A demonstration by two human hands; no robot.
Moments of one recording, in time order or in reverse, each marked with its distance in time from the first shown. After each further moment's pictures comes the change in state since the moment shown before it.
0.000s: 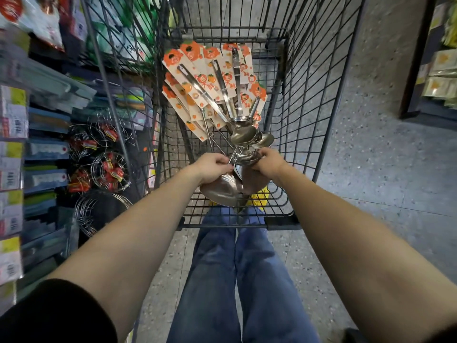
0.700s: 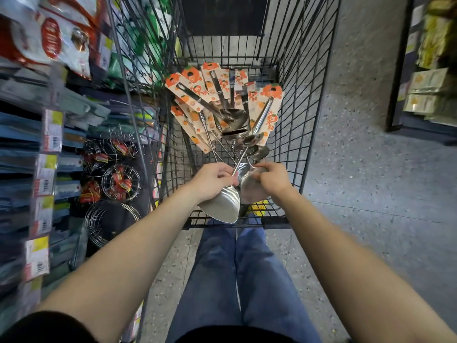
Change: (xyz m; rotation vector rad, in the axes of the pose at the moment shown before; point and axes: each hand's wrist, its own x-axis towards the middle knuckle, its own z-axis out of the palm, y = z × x) left_hand -0.077 0.017 -0.002 -0.142 0.082 0.212; right_hand -0.082 -0.010 -0.014 0.166 0.122 -0.101
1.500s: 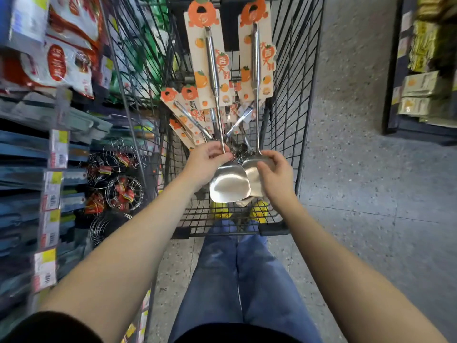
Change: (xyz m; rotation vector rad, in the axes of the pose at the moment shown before) left_hand 0.004 0.063 -0.026 -0.159 0.220 0.080; right_hand -0.034 -0.030 -0.021 0.289 0.173 -0.250
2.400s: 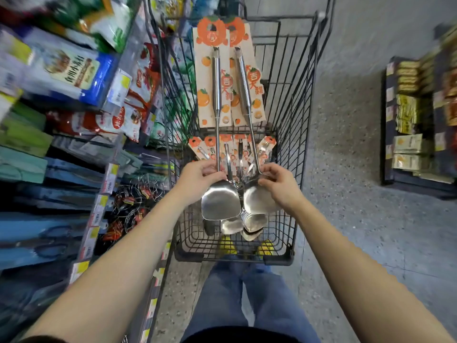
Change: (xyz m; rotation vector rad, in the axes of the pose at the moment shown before) left_hand -0.054 0.065 -0.081 0.174 0.075 0.176; right_hand -0.016 -0.111 -0.030 -0.186 -0.318 -0.165
